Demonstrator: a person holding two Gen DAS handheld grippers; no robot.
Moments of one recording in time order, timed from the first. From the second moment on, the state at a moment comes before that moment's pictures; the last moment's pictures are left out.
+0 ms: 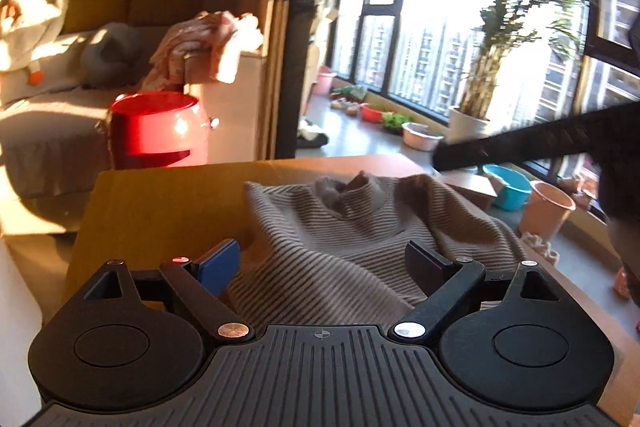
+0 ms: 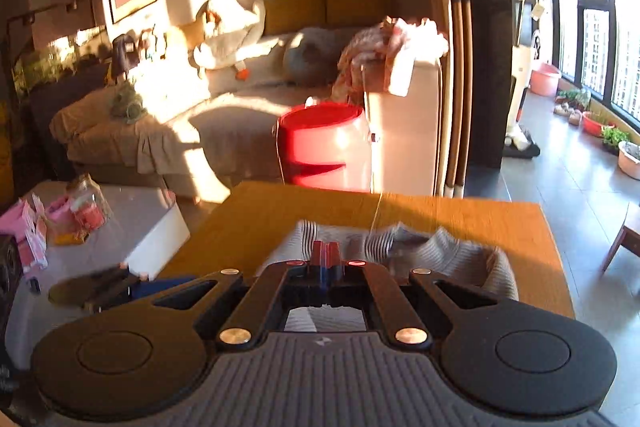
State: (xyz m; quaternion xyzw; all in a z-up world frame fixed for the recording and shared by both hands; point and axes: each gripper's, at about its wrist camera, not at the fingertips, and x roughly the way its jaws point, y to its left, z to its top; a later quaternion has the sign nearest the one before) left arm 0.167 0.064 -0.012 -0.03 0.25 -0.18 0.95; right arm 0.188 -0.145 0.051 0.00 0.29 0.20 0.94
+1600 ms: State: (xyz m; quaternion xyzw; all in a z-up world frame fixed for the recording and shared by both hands) left arm 0.162 0.104 -0.003 -0.07 0.27 -0.14 0.95; right arm 0.108 -0.145 -0.038 0.07 0.50 0.24 0.83
